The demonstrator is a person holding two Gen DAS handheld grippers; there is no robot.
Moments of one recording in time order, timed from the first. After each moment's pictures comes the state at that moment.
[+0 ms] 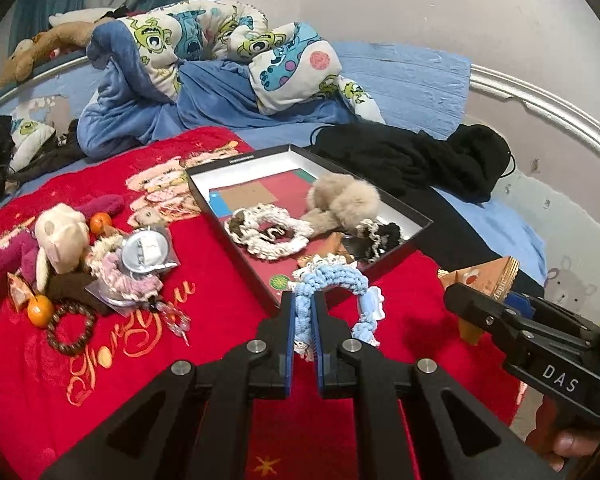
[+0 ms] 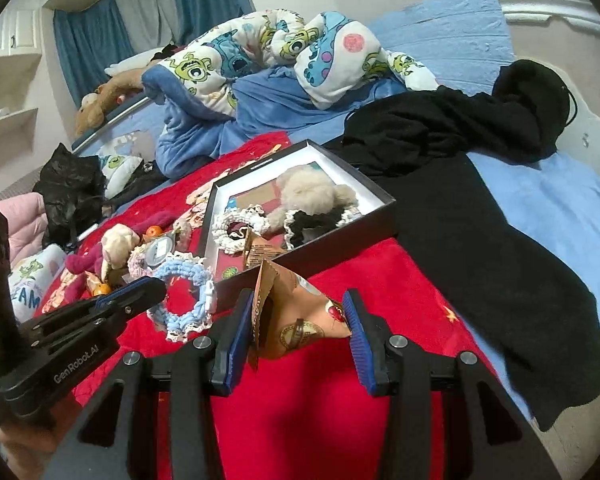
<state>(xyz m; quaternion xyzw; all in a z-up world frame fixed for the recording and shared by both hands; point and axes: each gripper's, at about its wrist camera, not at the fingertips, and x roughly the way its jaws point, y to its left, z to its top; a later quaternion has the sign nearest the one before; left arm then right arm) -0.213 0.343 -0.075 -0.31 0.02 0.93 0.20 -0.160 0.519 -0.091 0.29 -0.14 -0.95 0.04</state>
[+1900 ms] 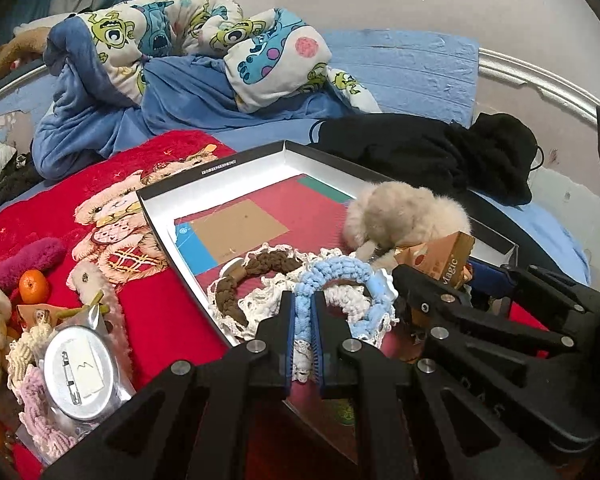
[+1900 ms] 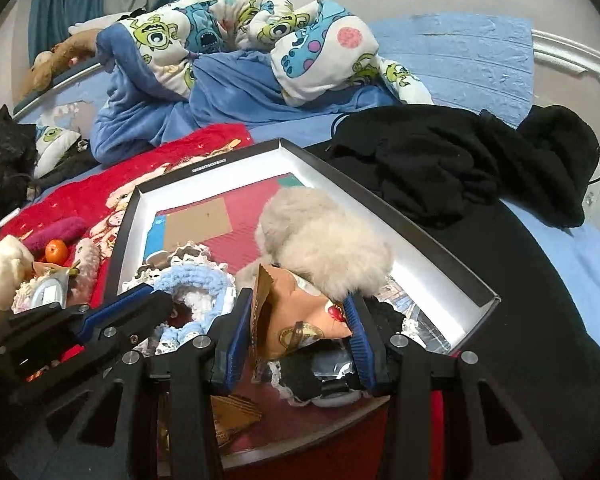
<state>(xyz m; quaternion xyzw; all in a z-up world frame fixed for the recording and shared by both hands) -0.358 0.365 -0.124 -0.29 0.05 0.92 0.25 -0.311 0.481 -0.120 0.30 -0.05 -0.95 -0.07</state>
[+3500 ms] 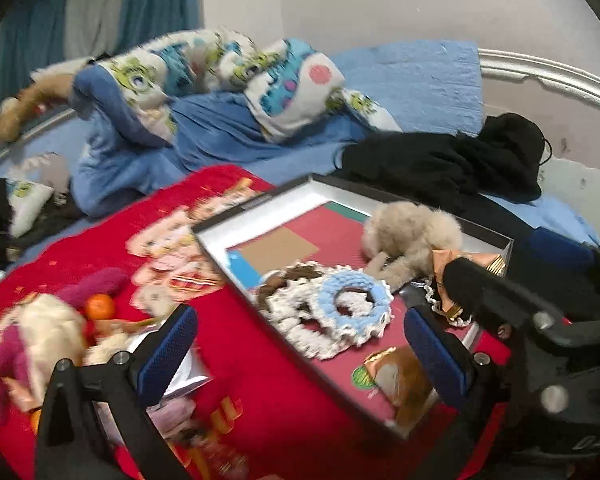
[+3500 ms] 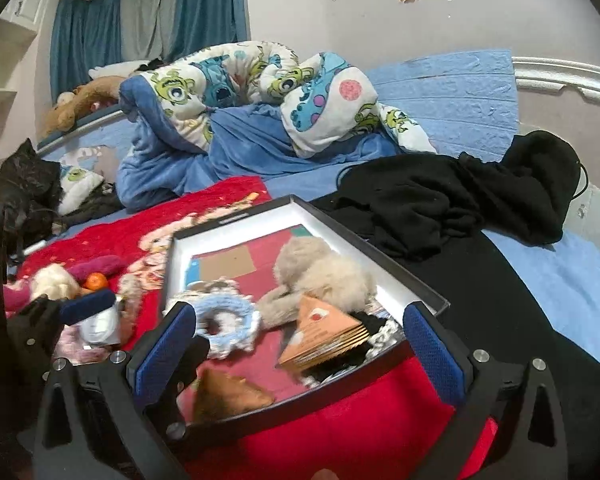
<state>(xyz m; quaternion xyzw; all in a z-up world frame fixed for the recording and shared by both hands) -0.305 0.352 -0.090 -0.24 0.10 0.95 0.18 -0.251 0.481 -0.084 0.21 -0.07 -0.97 -0.04</state>
